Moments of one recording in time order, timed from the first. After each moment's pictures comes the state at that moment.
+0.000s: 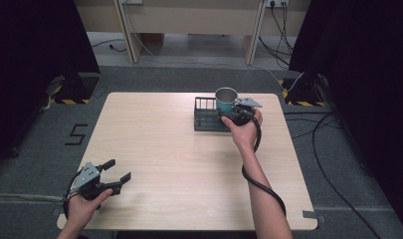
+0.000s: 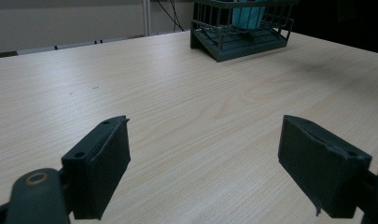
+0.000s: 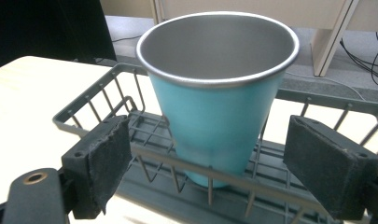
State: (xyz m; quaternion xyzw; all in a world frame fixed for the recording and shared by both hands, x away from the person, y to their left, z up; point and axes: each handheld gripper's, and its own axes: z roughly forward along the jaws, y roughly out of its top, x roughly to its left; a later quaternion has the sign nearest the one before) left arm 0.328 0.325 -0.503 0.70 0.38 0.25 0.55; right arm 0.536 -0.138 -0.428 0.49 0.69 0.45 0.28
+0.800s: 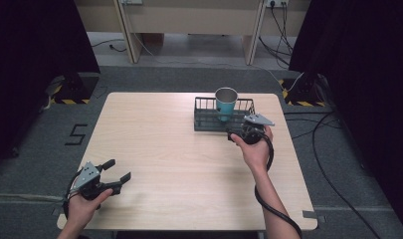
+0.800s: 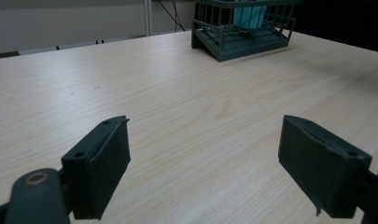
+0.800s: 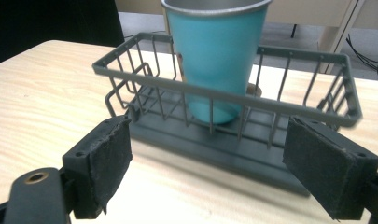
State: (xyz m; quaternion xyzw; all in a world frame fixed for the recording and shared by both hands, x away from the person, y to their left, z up) left arm 0.328 0.324 -0.503 0.70 0.38 0.26 0.54; right arm 0.472 -0.166 -0.435 0.48 0.70 0.46 0.27
